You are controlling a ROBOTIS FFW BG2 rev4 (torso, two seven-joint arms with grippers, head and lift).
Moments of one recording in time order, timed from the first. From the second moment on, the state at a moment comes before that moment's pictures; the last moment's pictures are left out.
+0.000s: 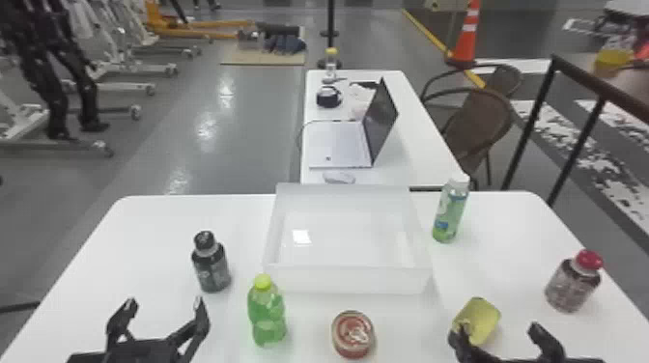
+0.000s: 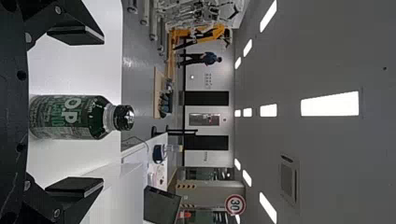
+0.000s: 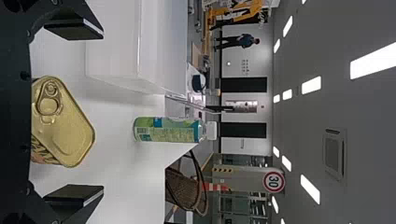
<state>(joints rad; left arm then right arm) 0.38 0.00 0.07 -1.71 0.02 -0.35 -0.02 0.43 -0.10 0.02 -1.79 -0.07 -0.16 -0.01</state>
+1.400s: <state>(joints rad) 0.38 0.00 0.07 -1.70 0.03 -0.35 -0.02 0.46 -0.10 -0.05 -1.71 -0.15 -0.24 -0.02</state>
